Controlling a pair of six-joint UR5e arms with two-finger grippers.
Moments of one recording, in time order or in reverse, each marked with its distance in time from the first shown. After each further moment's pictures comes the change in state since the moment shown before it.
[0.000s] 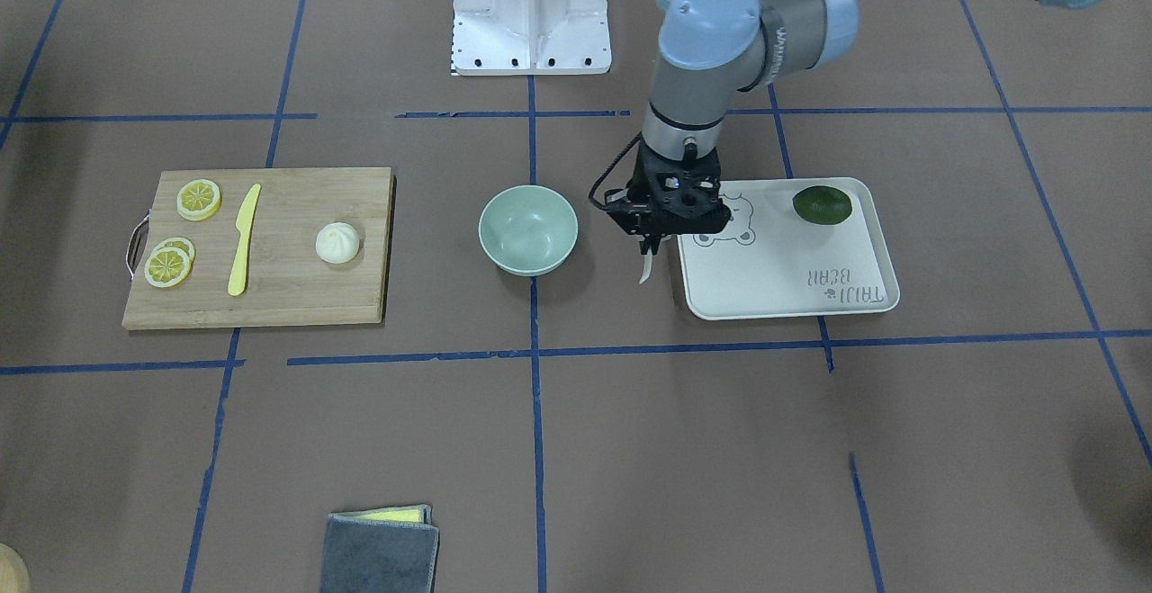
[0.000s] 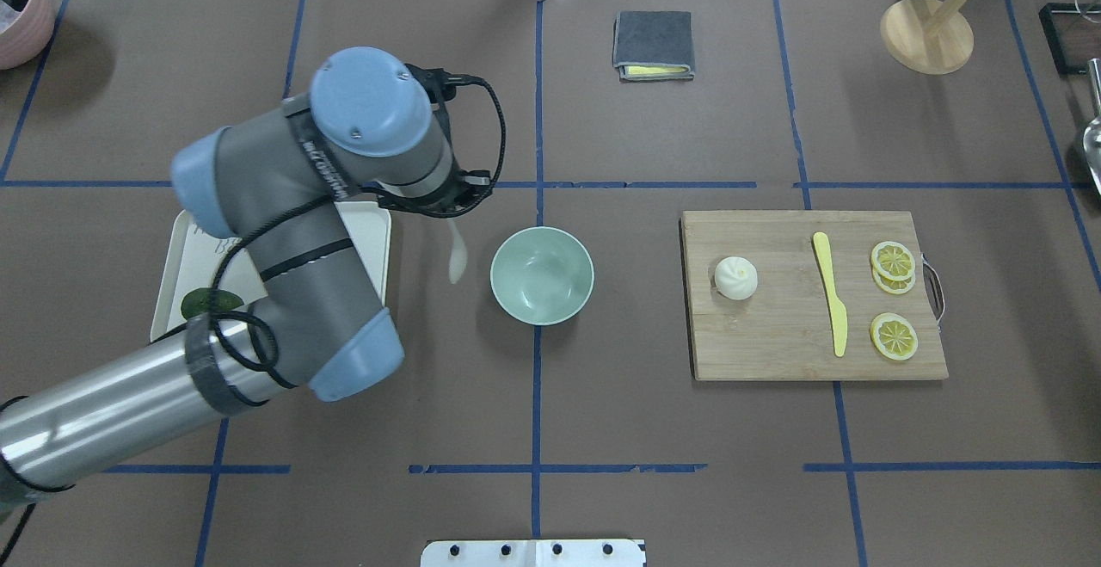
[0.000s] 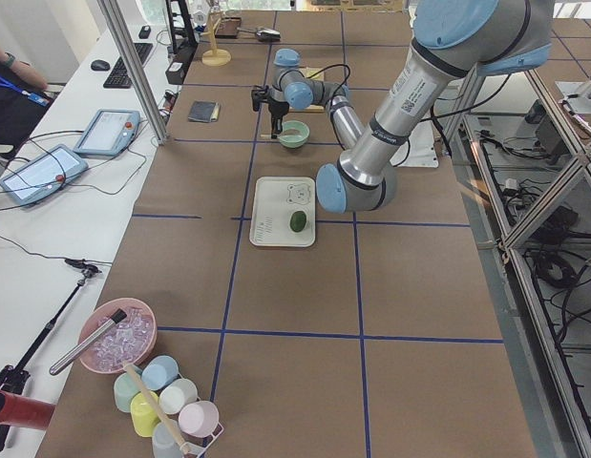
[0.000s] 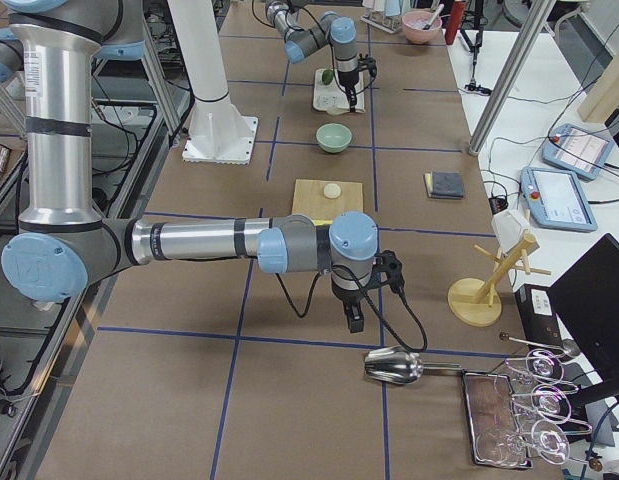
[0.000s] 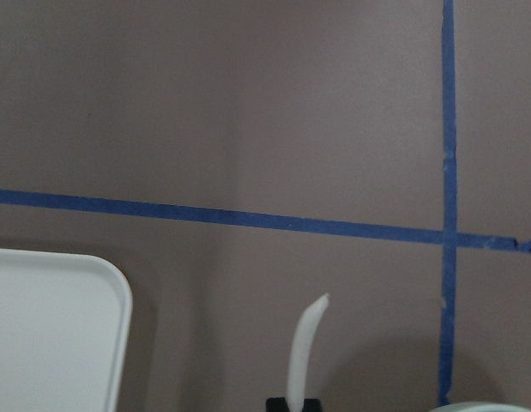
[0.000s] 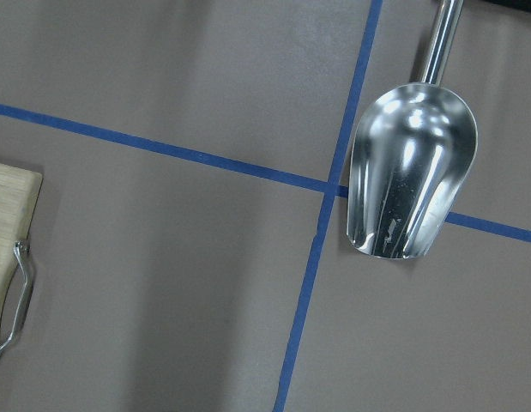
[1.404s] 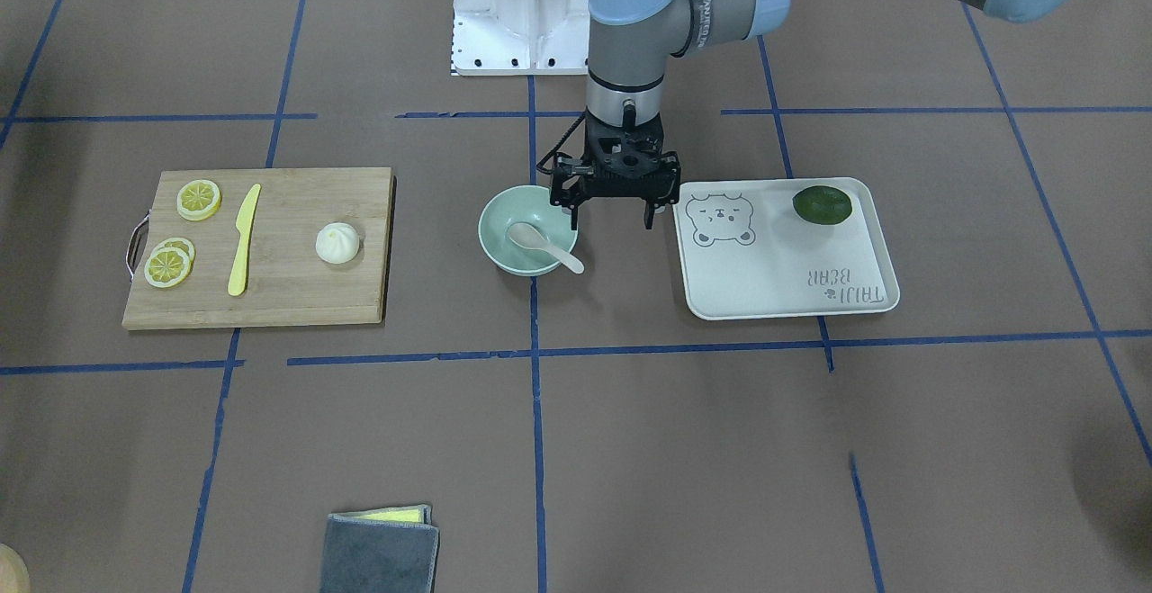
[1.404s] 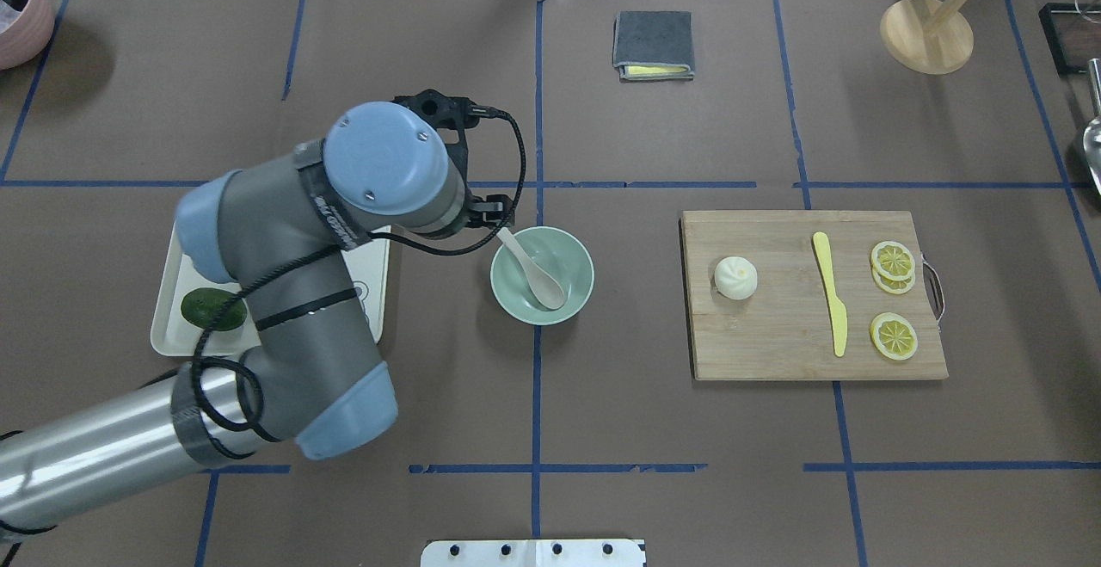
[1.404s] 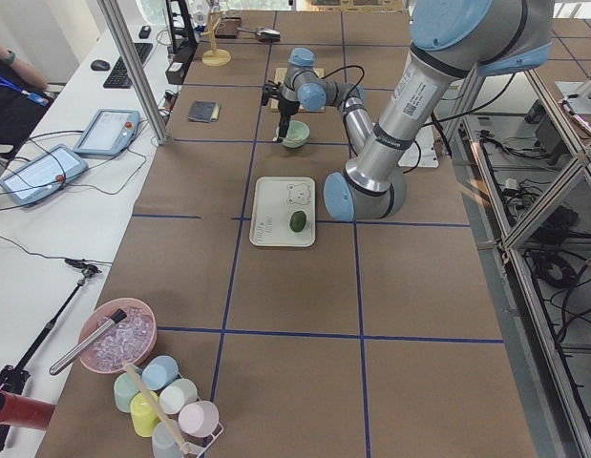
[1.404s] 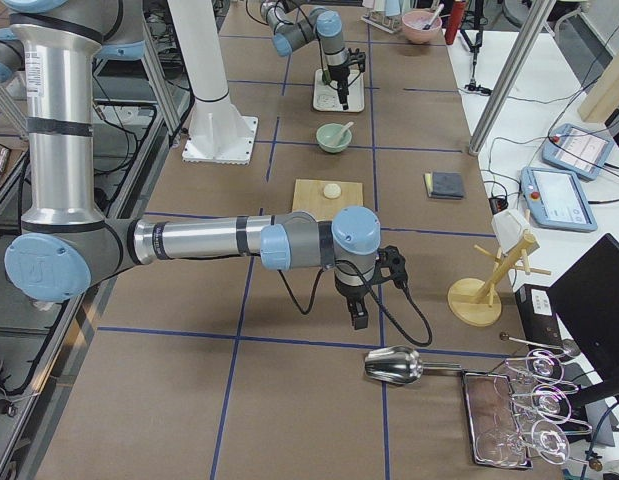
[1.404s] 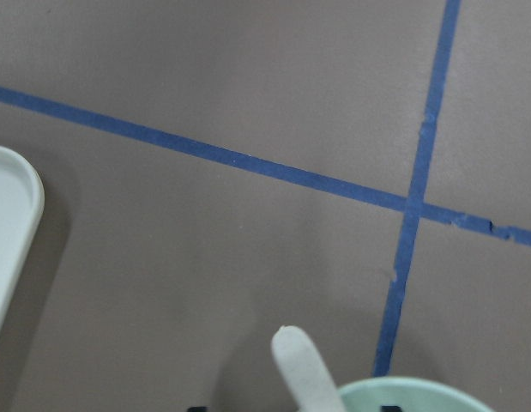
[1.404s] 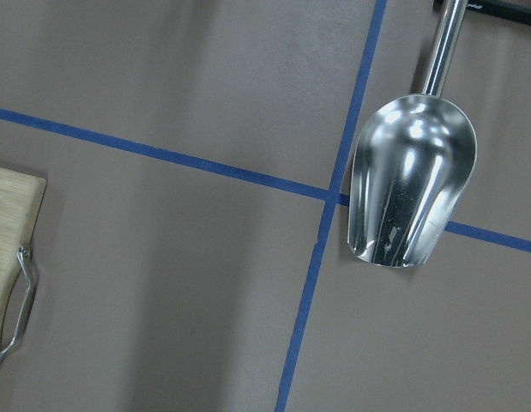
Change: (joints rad) left arm -0.019 0.171 -0.248 0.008 0.058 0.375; right arm -0.001 0.017 0.008 0.003 -0.008 0.005
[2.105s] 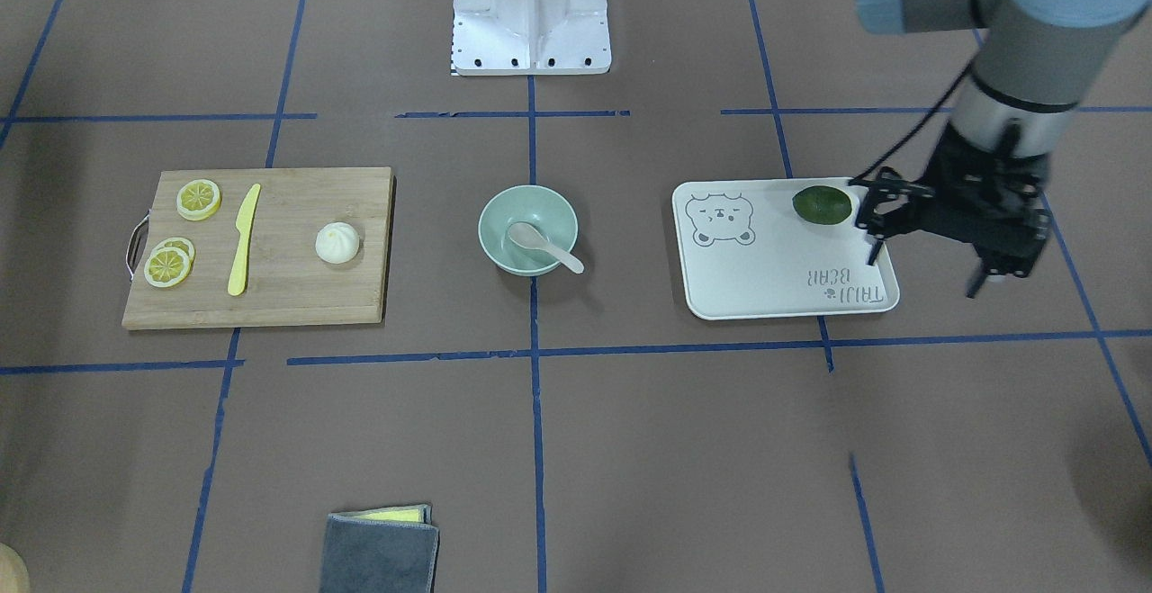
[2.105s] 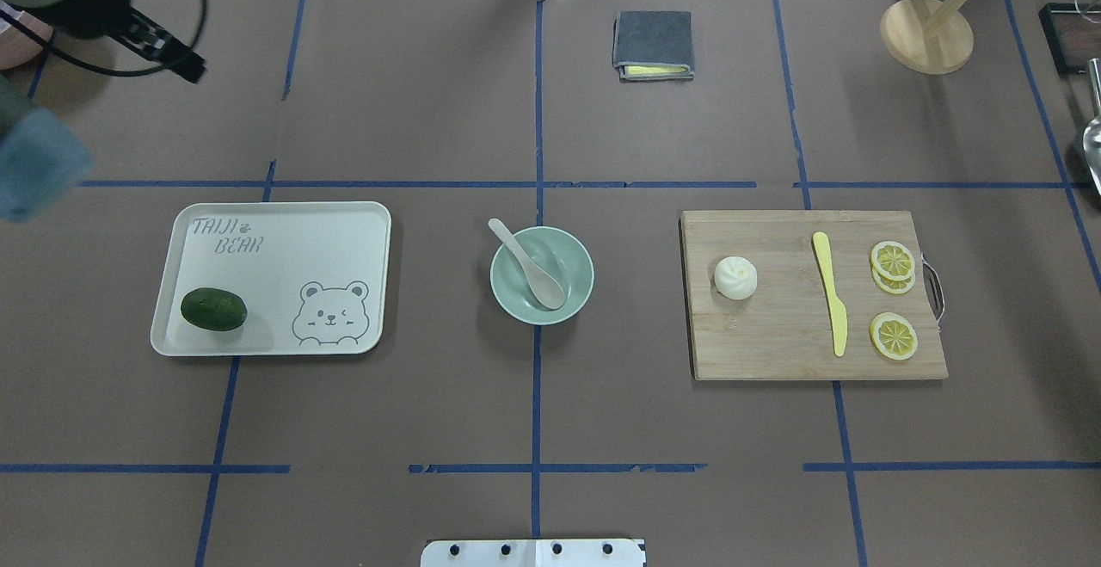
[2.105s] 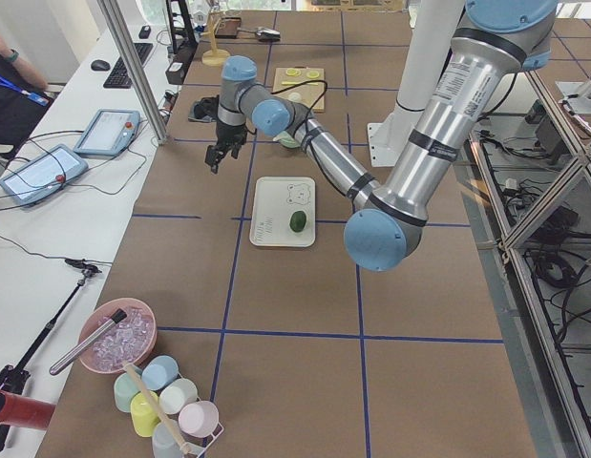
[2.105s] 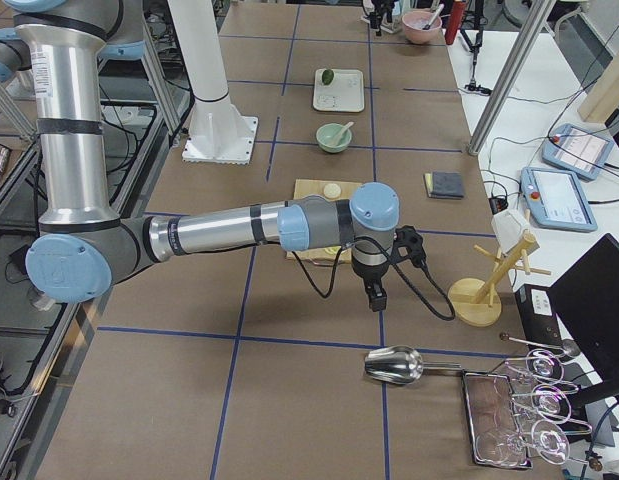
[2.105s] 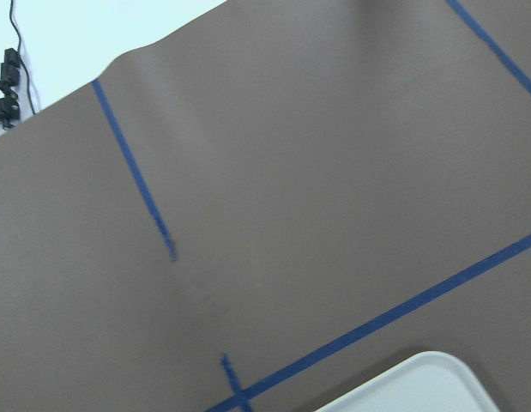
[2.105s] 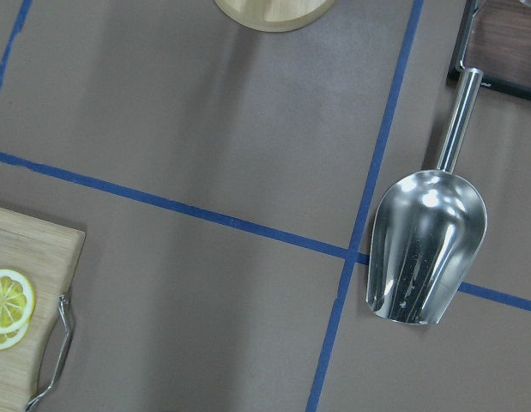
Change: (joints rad) left arm -0.573 0.272 -0.051 0.003 -0.385 0.926; right arm -0.011 0.072 0.026 -0.046 0.007 0.022
